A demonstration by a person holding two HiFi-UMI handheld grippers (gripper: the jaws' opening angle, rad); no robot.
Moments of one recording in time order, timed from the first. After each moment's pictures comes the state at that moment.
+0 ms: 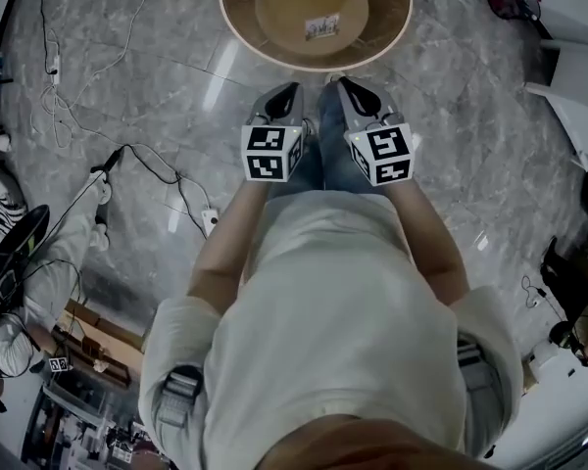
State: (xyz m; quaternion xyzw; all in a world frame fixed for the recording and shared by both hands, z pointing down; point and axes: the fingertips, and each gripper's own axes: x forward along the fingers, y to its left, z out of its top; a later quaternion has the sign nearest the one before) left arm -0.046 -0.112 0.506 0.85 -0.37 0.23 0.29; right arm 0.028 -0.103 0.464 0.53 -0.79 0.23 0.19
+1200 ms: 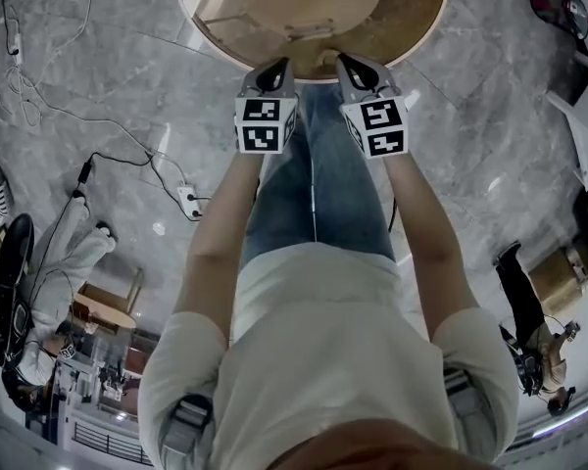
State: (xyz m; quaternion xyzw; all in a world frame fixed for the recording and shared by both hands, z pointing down) left arm 0.008 -0.209 0.722 0.80 -0.38 0.32 0.35; right arm 0.099 -0.207 0.688 0.47 -0.78 0.31 0.28
